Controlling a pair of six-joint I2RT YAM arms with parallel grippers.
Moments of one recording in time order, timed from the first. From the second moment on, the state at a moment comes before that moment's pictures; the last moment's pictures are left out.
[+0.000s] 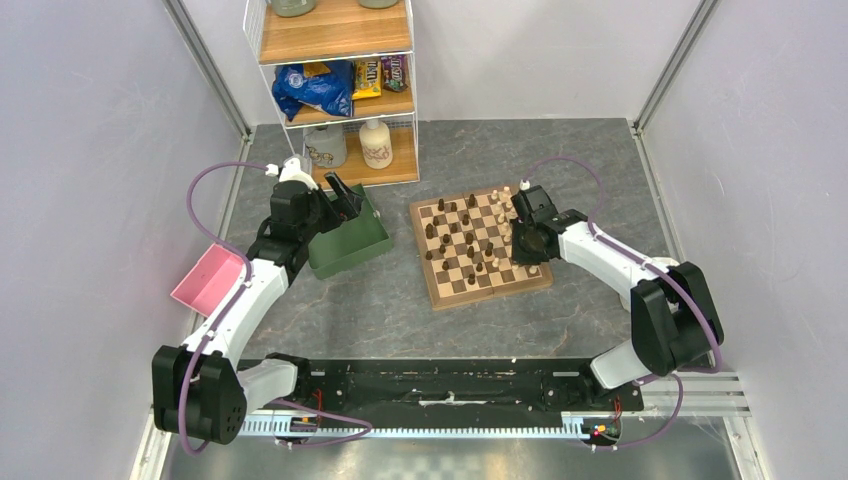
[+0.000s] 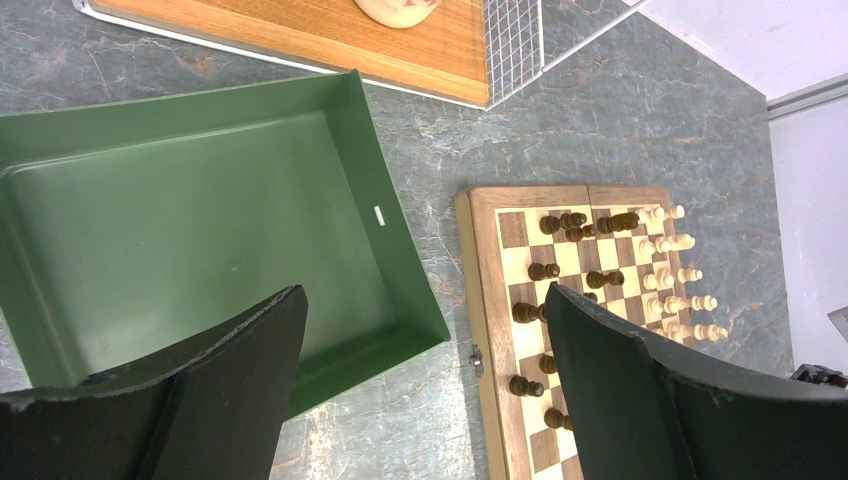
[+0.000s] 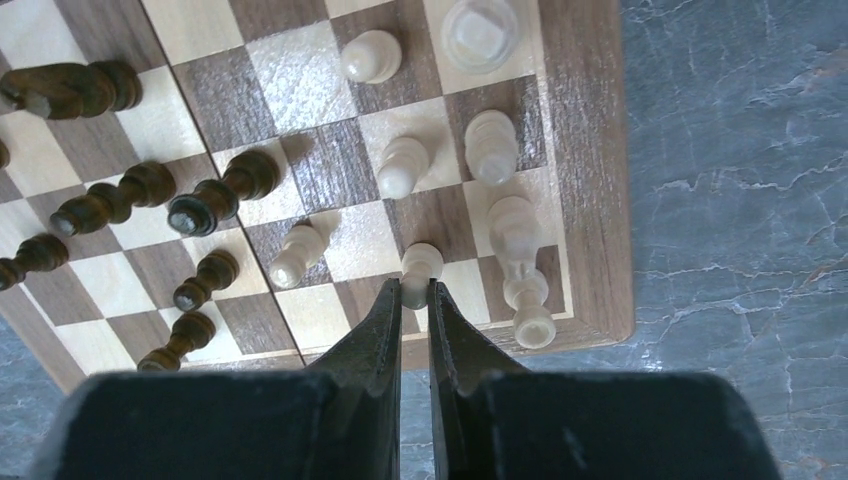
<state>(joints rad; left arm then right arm) -0.19 1.14 0.78 -0.07 0.03 -0.58 0.43 1.50 0.96 -0.57 0.10 0.44</state>
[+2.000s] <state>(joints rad) -0.18 1.16 0.78 -0.07 0.03 -0.58 0.45 1.49 1.05 -0.59 -0.03 0.39</state>
